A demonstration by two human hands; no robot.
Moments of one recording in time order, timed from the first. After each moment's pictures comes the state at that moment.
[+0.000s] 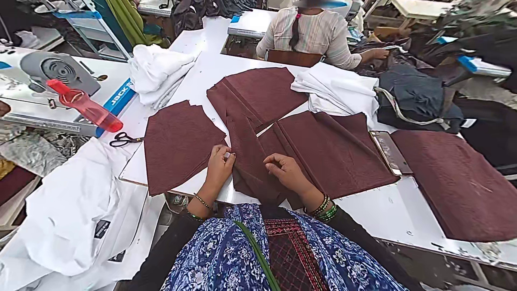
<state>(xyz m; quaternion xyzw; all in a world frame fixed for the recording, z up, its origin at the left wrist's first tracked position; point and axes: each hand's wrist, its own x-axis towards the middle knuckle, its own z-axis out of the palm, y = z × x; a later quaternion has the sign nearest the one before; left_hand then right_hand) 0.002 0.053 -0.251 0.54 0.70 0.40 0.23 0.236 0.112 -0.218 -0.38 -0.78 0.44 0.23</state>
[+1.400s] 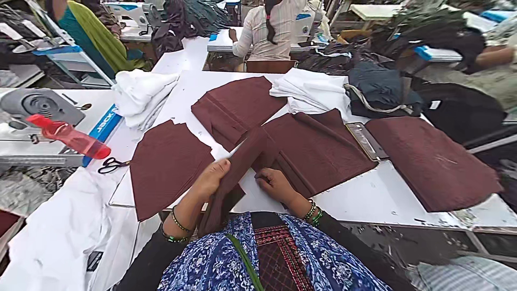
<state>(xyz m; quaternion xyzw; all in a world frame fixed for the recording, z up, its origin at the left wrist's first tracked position) 0.022 0.027 -0.170 0.50 0.46 0.49 0.55 0.255 0.088 -0.255 -0.36 -0.84 0.32 0.27</state>
